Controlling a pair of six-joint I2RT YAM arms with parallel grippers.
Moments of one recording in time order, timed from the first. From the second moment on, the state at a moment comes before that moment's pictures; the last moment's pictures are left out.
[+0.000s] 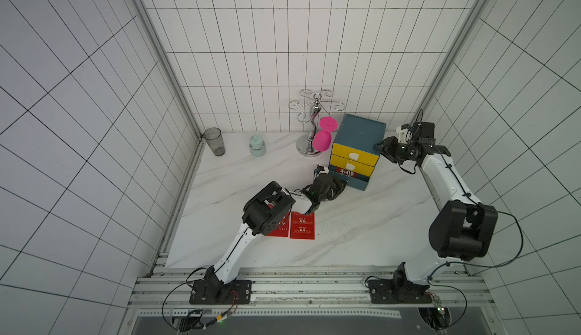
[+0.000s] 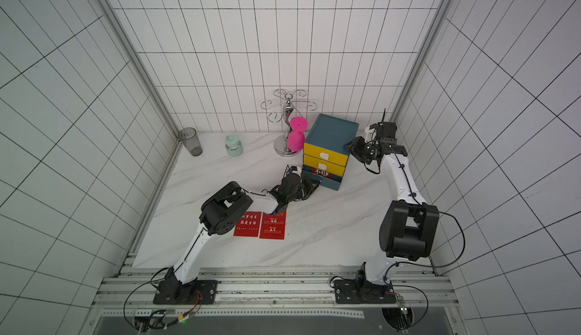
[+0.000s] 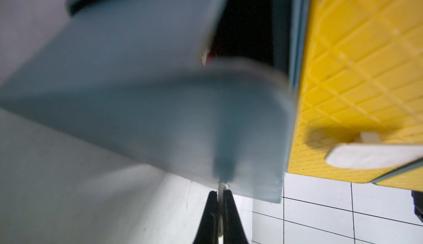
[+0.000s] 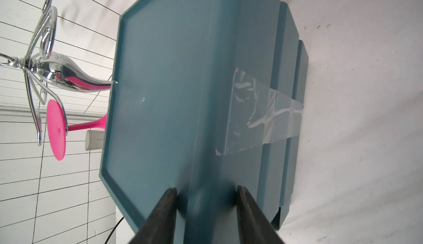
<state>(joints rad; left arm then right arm) -0.84 2.36 1.39 0.66 0.13 -1.37 -0.14 1.66 1.46 -0.58 -0.54 0.48</state>
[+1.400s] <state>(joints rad) -0.88 2.09 1.00 0.69 0.13 -1.40 -0.14 1.65 1.46 -0.58 -0.52 0.46</state>
